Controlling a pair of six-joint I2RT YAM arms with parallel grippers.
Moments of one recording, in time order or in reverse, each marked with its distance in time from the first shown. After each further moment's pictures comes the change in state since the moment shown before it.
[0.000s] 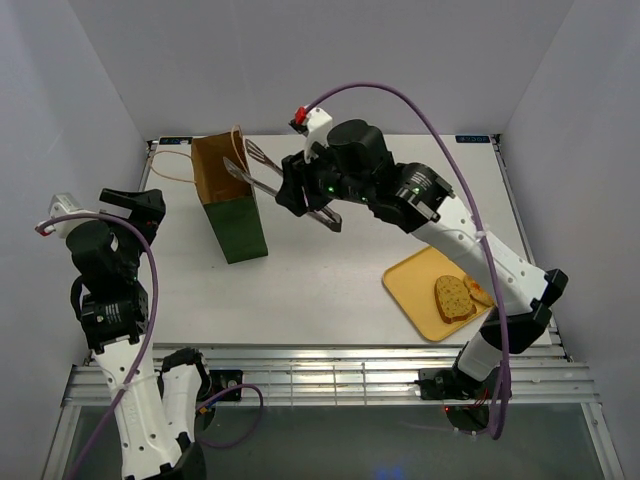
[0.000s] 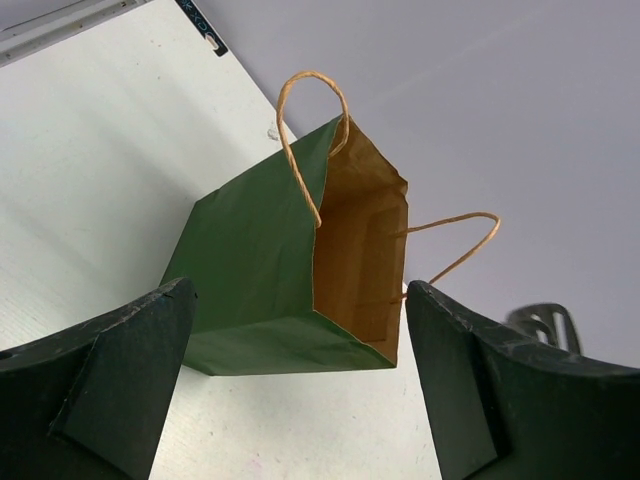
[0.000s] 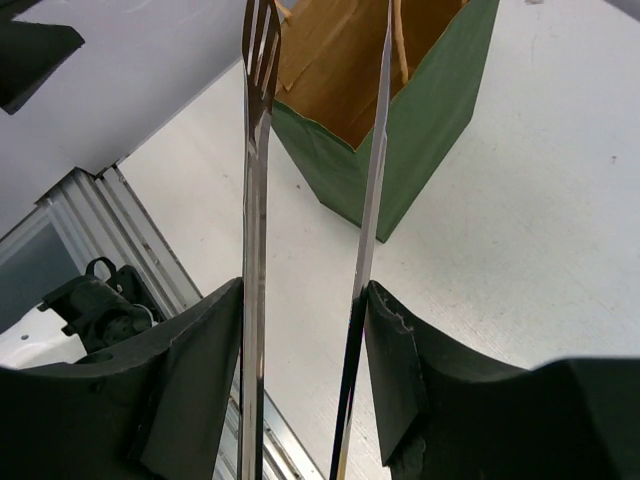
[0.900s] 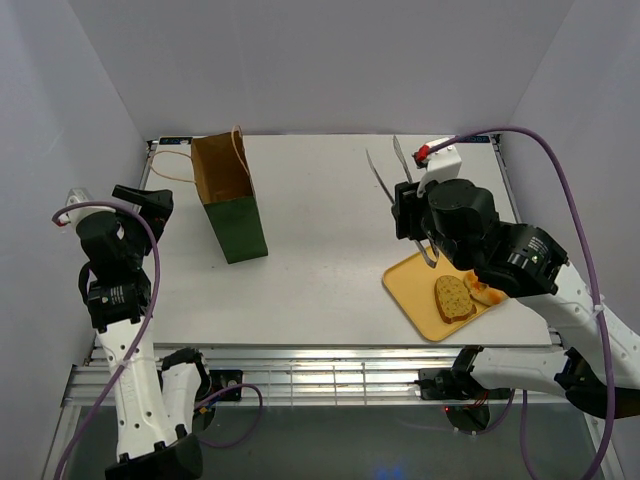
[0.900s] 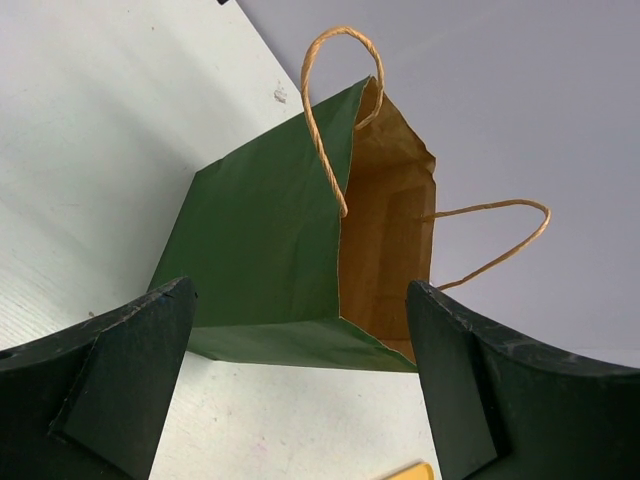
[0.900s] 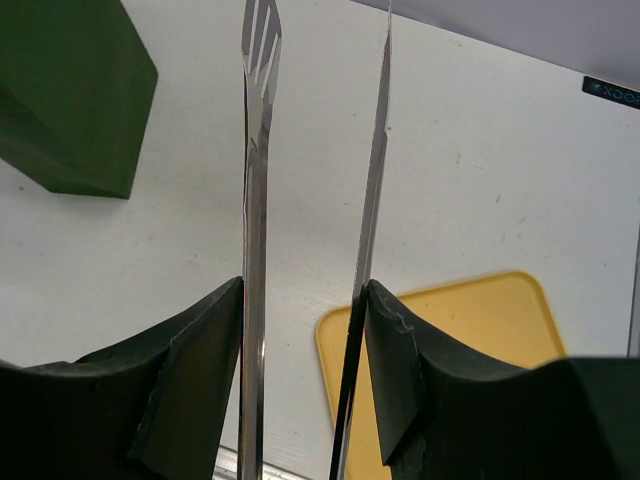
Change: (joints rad) left arm 0.000 0.060 -0.091 0.081 0.065 -0.011; right arm 0.004 -0.585 -0.485 -0.137 0.609 -0.009
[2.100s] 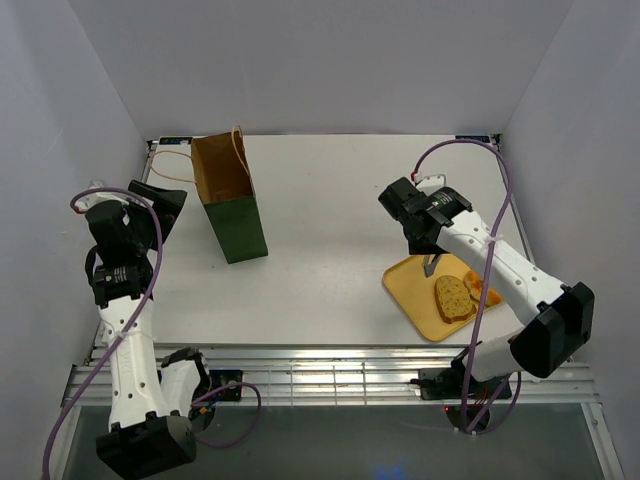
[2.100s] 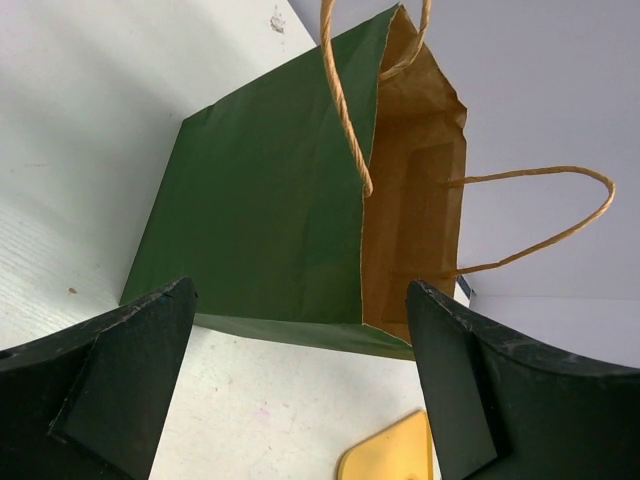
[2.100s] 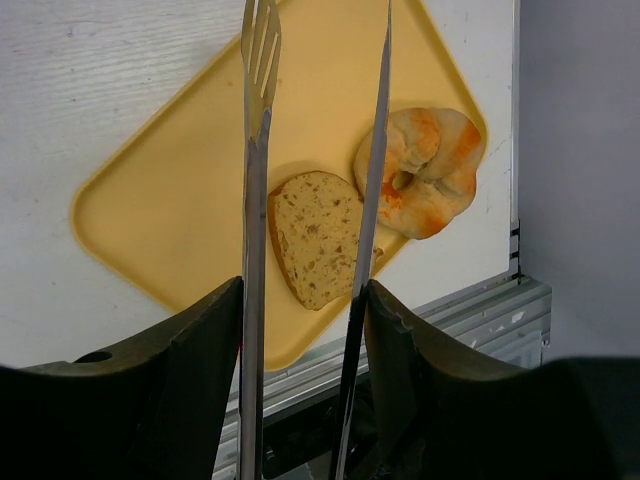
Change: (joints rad) left arm -0.005 0.109 -0.039 0.057 0.127 0.006; right arm -0.326 0.322 -0.184 -0.394 0.095 0.371
